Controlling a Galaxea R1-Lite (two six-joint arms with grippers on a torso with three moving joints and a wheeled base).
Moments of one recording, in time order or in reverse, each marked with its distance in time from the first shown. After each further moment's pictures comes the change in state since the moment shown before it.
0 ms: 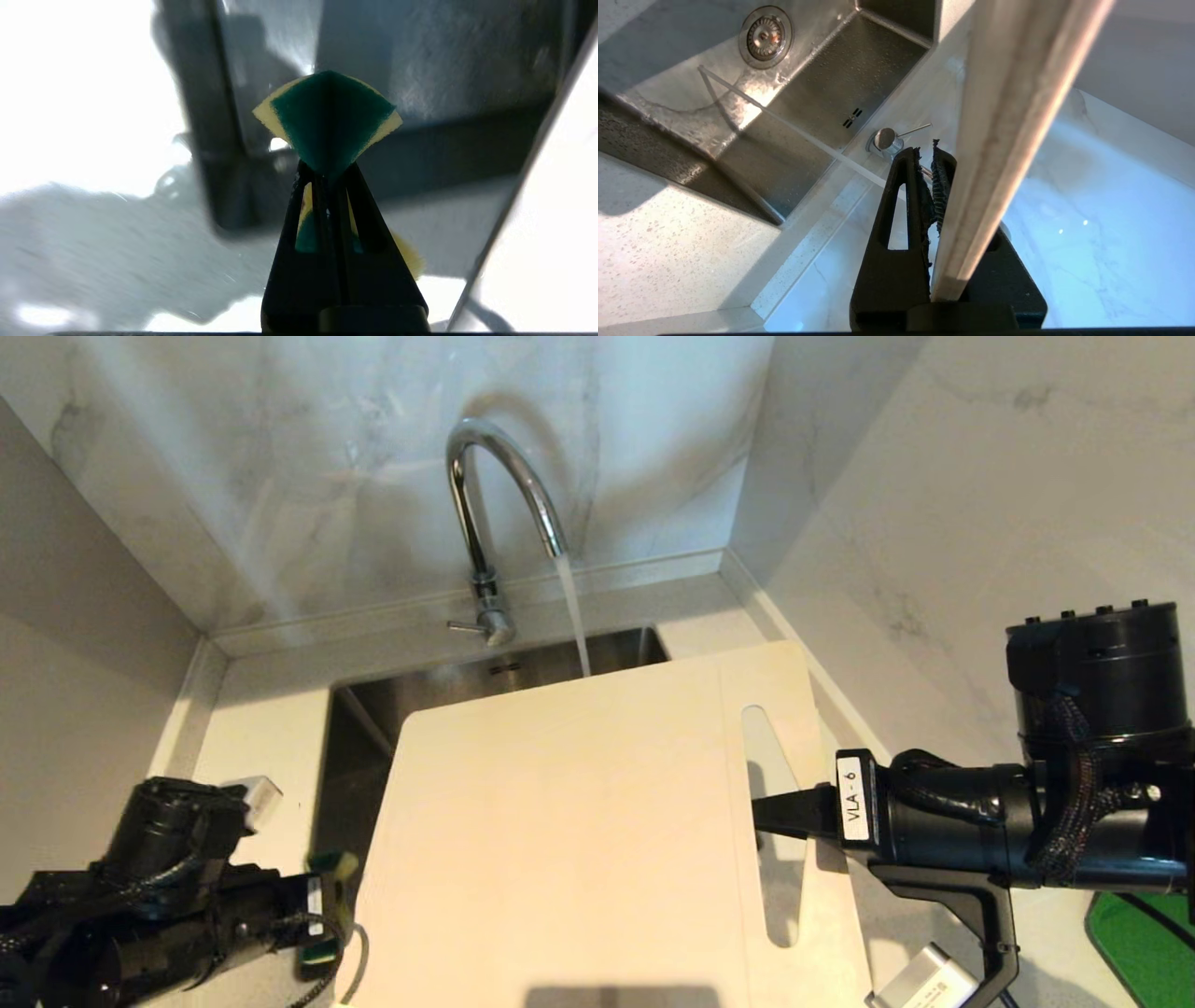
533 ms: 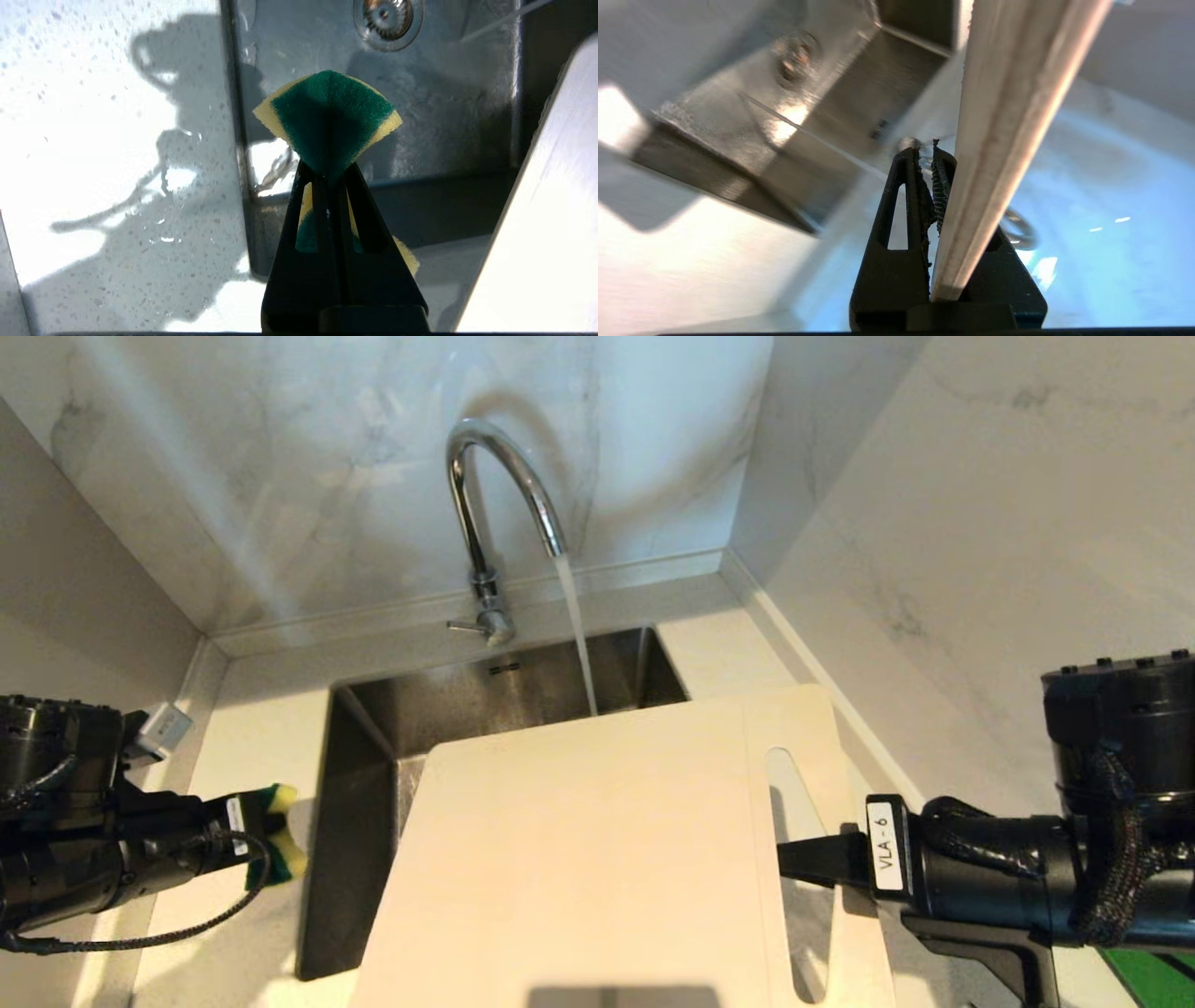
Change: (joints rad) left arm 0.222 -0.112 -0.132 0.126 -0.162 0.061; right arm -0.020 -0.077 0.120 0.002 -0.009 0.073
